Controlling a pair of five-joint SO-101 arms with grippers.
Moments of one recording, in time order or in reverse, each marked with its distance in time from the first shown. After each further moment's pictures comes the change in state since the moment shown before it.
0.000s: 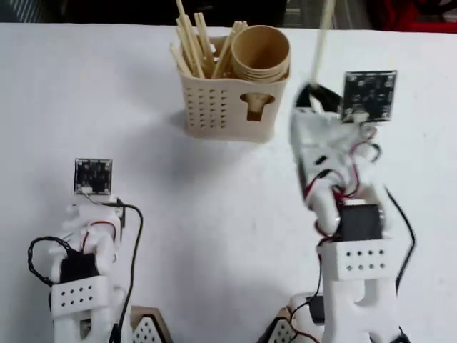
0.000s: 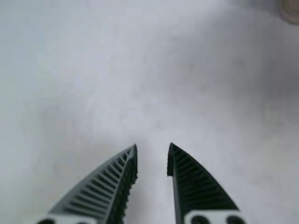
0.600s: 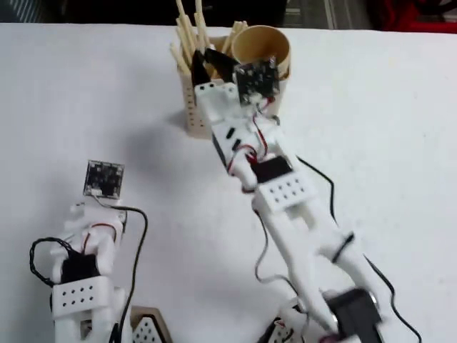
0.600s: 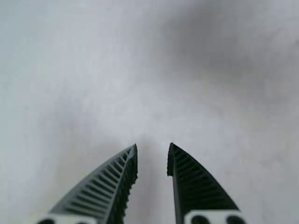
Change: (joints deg) left arm 0.0 0.0 1.2 0.0 -7.6; right arm -17.1 37.0 -5.4 -39.1 -0.1
